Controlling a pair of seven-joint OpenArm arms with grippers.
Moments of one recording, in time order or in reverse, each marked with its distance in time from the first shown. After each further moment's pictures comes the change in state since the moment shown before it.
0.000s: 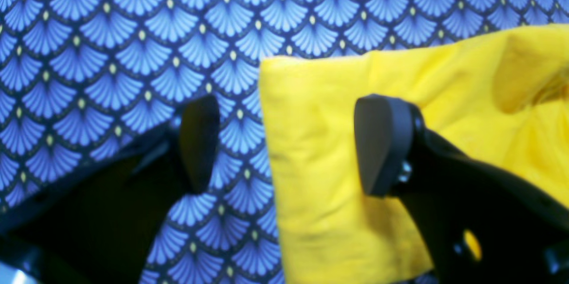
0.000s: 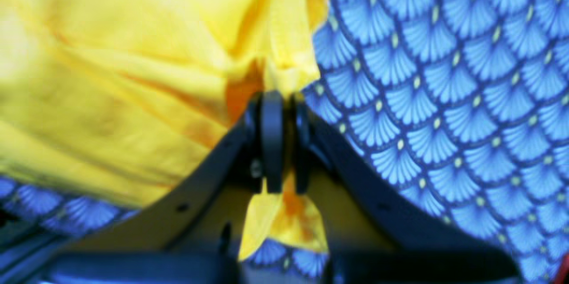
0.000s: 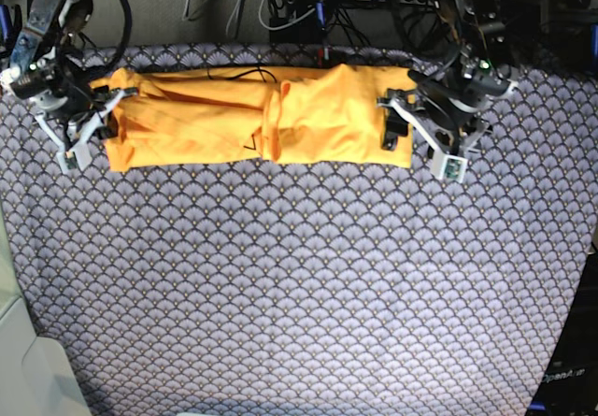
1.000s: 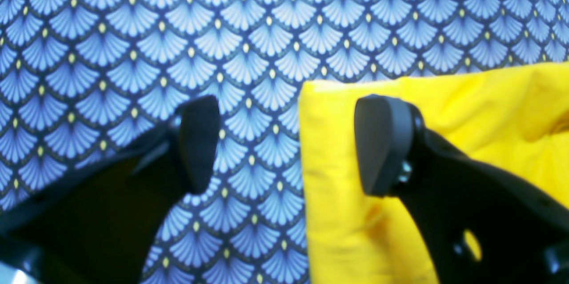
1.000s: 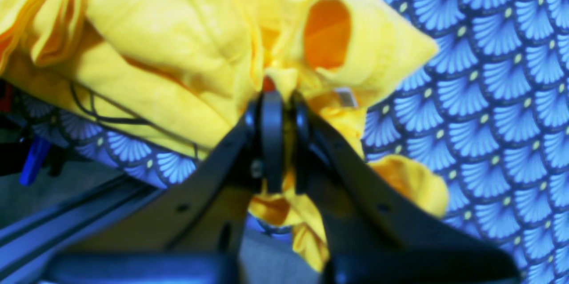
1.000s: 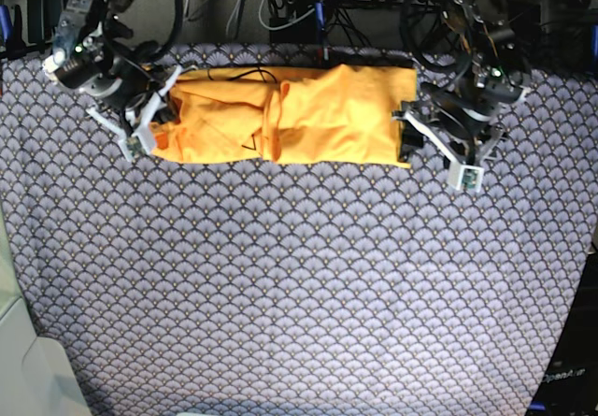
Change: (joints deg) left arm -2.4 0.0 -3.3 0.0 -0.1 0.0 0.6; right arm -4.0 -5.7 -11.6 7.5 -0.7 0.0 -4.1
